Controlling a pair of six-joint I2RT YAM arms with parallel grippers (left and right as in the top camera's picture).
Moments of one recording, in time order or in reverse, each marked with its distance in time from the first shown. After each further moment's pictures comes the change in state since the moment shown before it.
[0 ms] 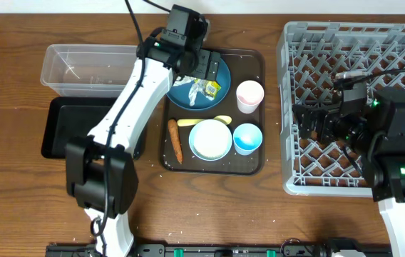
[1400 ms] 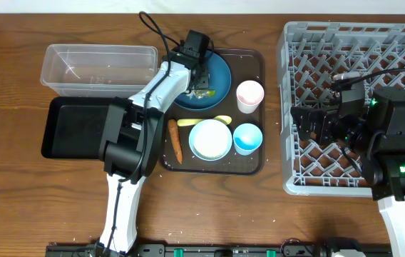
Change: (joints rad) left arm -0.005 0.330 0.004 0.138 -0.165 -0.262; right arm 0.000 0.007 0.000 -0.021 -0.010 0.000
